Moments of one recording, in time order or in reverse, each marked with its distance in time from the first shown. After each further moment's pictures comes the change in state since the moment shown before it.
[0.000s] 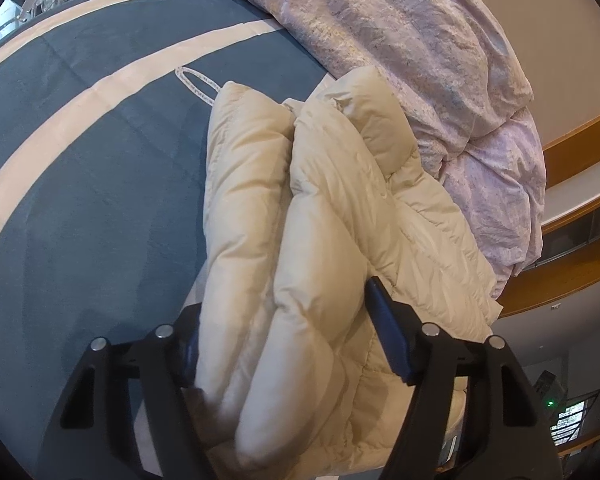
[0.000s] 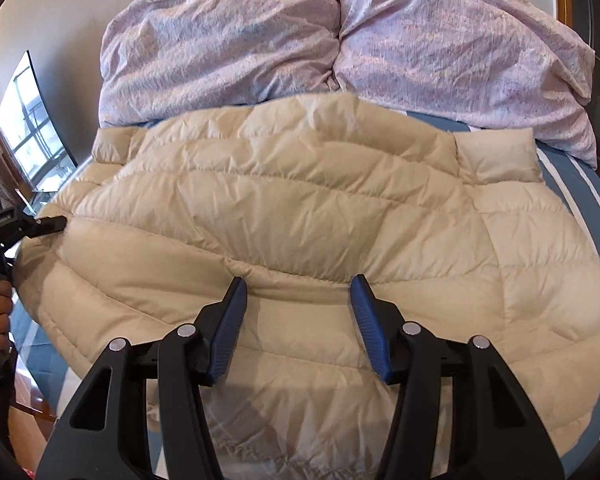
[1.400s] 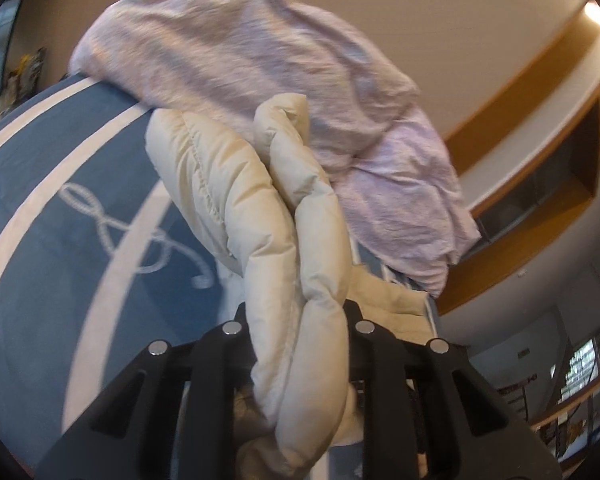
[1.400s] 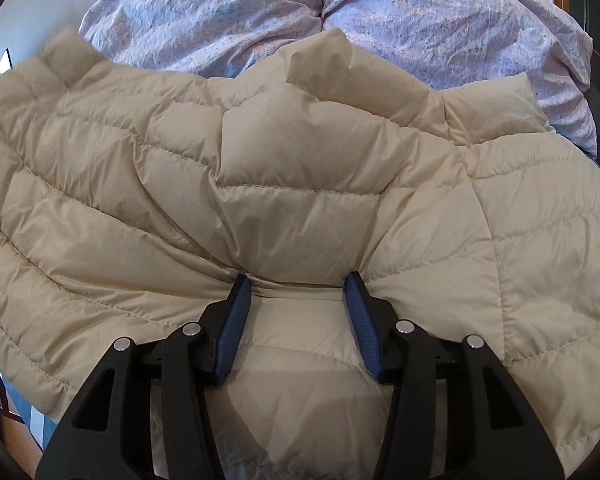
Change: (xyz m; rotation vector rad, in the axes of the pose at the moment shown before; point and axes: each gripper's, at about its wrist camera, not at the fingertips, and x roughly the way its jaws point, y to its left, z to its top) left arm -0.067 -0.137 0.002 0.242 -0.128 -0.189; right arm 0.034 -0.014 -0.003 0.029 0.025 -0.041
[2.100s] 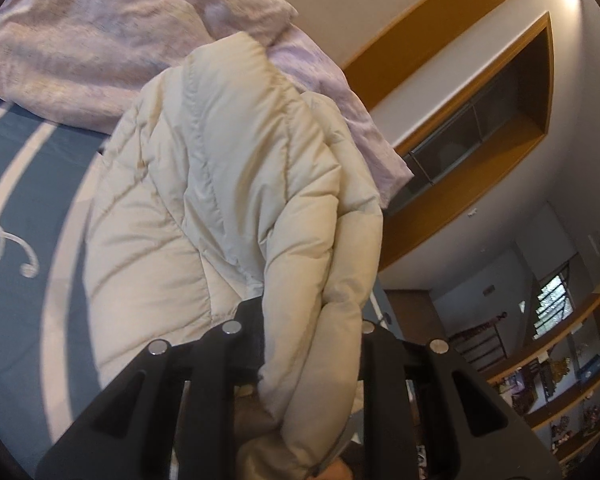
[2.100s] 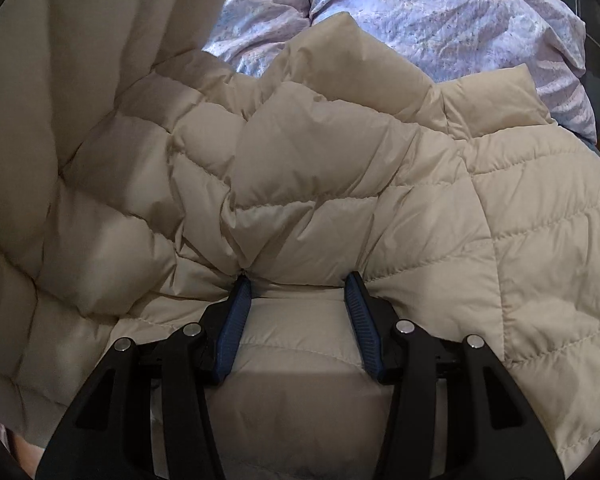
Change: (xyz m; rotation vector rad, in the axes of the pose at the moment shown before) left arm 0.089 -0.136 -0.033 0.128 0.160 -0.211; right arm 0.002 -0.009 0.005 0.049 -0.005 0.026
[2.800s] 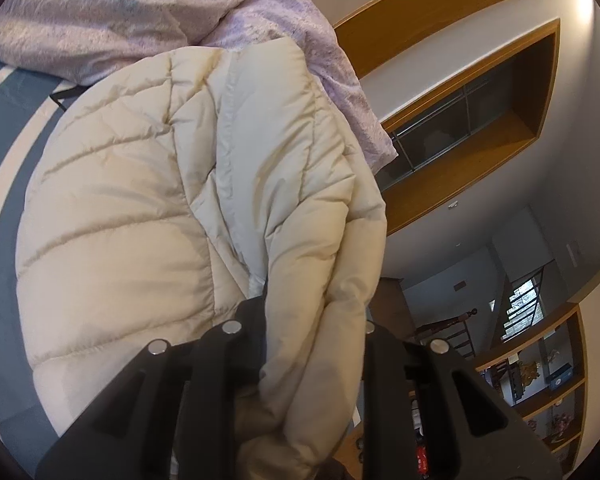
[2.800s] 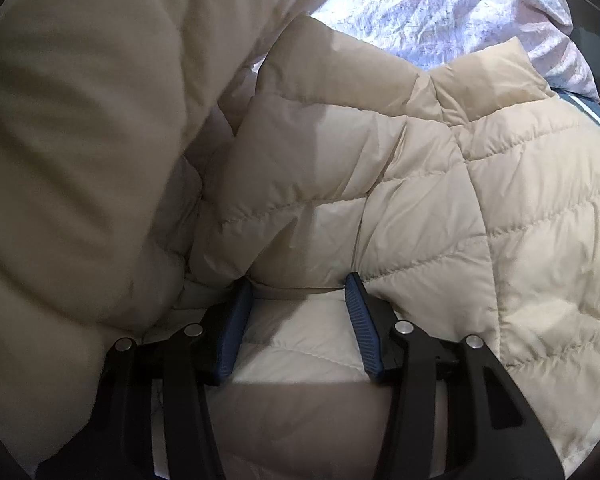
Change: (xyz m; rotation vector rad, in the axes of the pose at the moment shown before) left arm 0.068 -0.008 -0.019 -0.075 0.075 -0.094; right arm -0.012 -0.033 0.001 0.123 -0.026 0.109
